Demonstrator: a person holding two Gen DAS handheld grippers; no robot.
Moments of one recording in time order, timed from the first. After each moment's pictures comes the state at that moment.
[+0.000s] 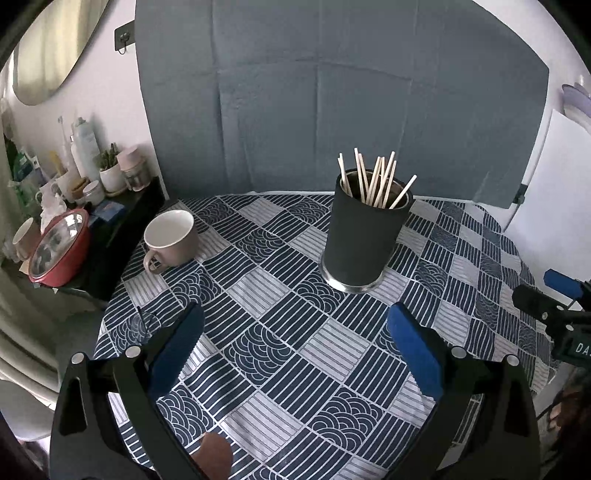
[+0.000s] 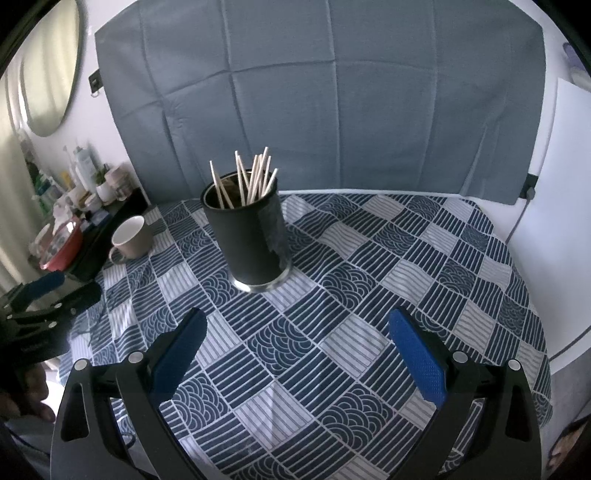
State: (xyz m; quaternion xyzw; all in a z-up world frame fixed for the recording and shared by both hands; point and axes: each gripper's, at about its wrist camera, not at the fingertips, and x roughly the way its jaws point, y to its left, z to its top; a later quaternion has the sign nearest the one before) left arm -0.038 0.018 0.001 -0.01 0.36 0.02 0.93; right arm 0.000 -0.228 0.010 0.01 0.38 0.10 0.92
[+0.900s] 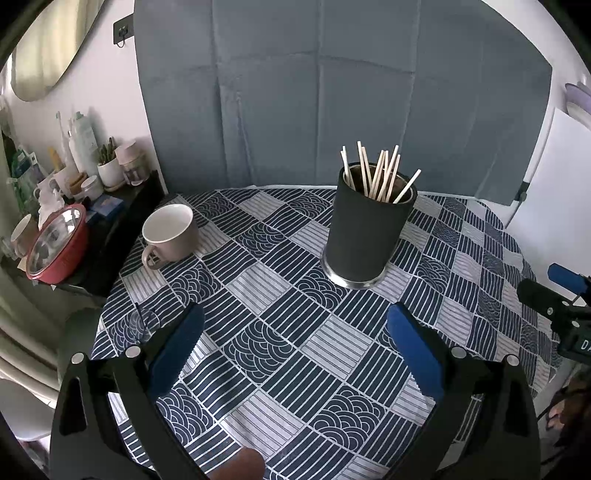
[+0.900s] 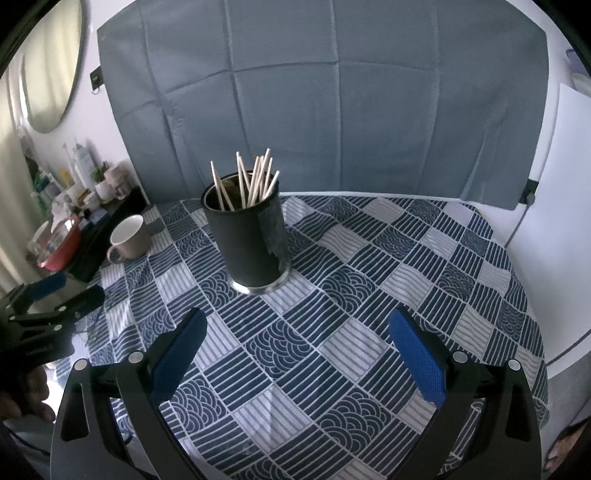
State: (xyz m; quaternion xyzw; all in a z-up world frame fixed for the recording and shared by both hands) left arm -0.034 0.020 -0.004 -0.02 0.36 0.02 0.93; right arm 0.002 -0.225 0.011 0.00 0.37 0.10 0.92
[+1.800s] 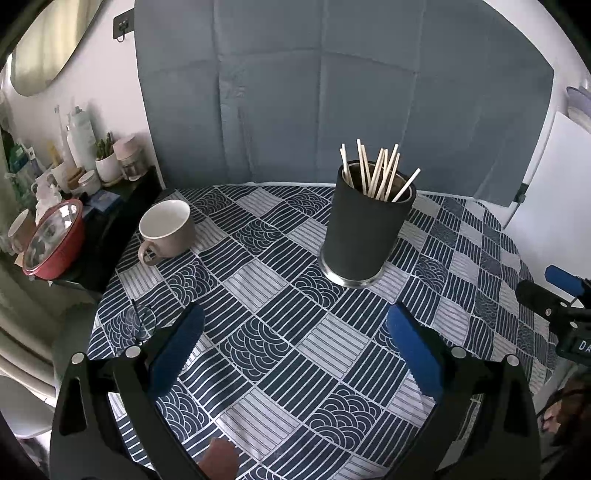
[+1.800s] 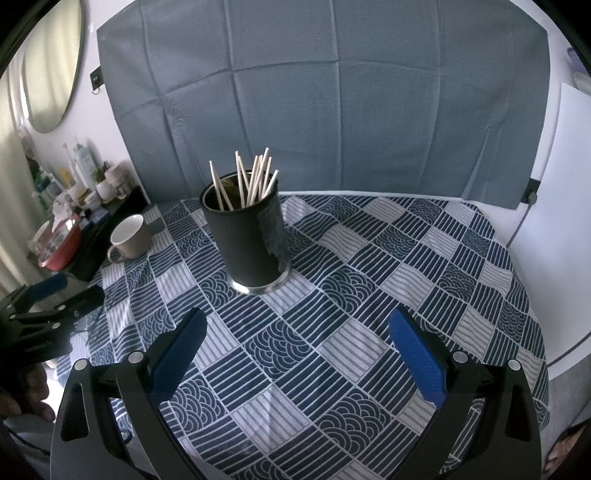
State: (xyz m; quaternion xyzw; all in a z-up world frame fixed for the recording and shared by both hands) left arm -0.034 0.017 -0.006 -0.03 0.37 0.02 0.93; right arm 0.003 -0.227 0.009 0.00 0.38 0.10 0.92
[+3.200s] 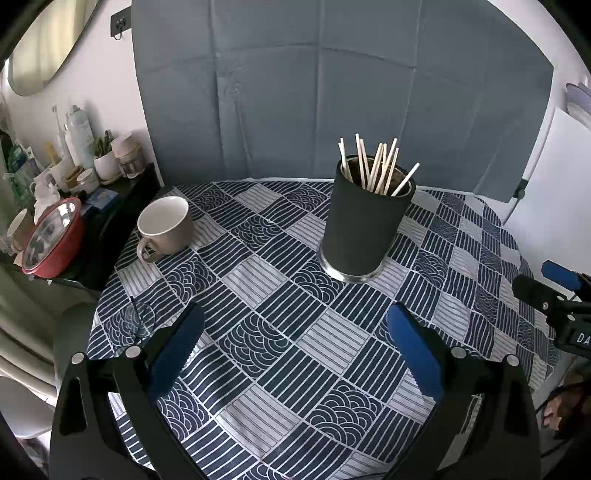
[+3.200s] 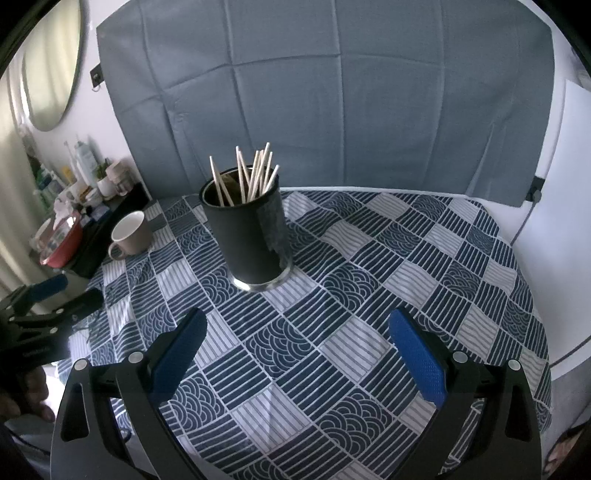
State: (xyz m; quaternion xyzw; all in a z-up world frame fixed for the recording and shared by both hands) left arm -0.033 0.015 -0.006 -0.03 0.38 0.02 0.92; right arm 0.010 -0.231 0.004 0.00 0.38 0.11 0.92
